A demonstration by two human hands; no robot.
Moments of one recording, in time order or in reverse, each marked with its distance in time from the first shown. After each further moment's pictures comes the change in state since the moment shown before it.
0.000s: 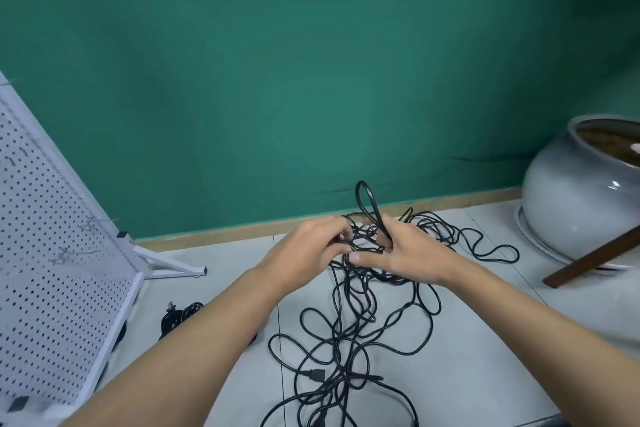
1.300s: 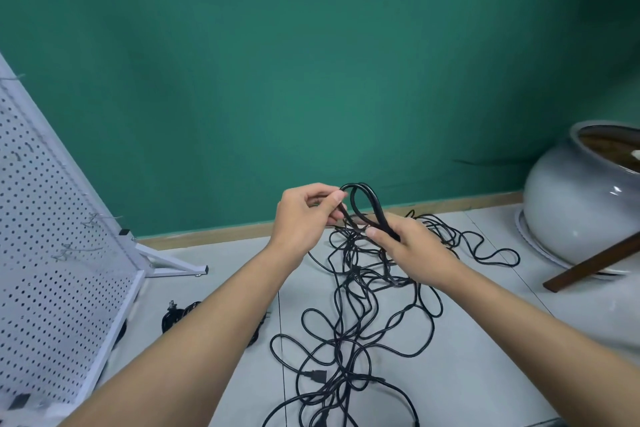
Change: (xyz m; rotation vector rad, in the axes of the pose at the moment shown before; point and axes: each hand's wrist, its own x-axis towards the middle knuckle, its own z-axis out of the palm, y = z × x) left_hand 0.021 0.016 -0.025 -0.759 0.447 -0.445; right_hand 0.004 -0.004 0.012 0.153 0.143 -0.137
